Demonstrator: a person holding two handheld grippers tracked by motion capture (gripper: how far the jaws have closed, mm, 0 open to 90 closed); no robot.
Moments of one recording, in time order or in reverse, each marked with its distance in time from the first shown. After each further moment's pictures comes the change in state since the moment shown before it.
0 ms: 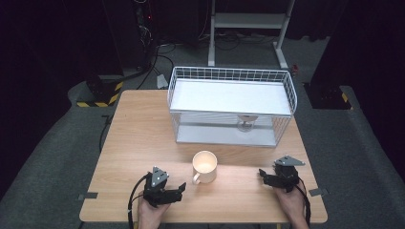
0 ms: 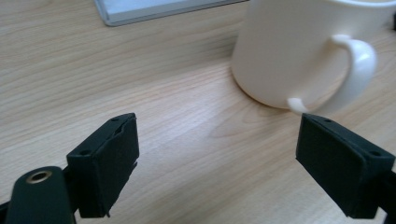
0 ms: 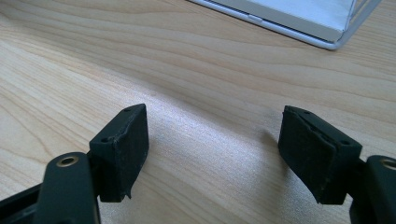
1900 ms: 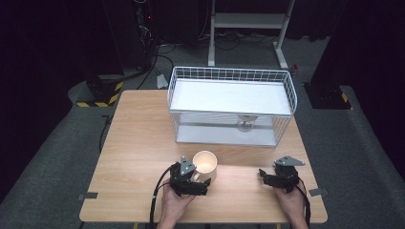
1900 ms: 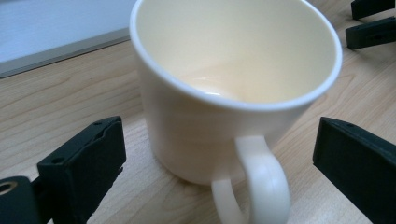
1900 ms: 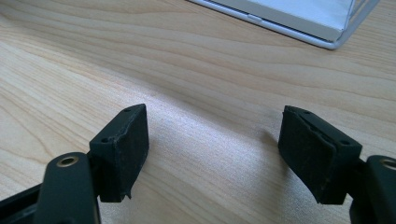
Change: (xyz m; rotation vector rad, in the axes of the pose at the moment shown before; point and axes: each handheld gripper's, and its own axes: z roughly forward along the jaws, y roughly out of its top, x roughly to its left) left arm -0.043 0.041 0.054 0.016 -0.087 0.063; right arm 0.001 0.000 0.000 0.000 -0.002 0.006
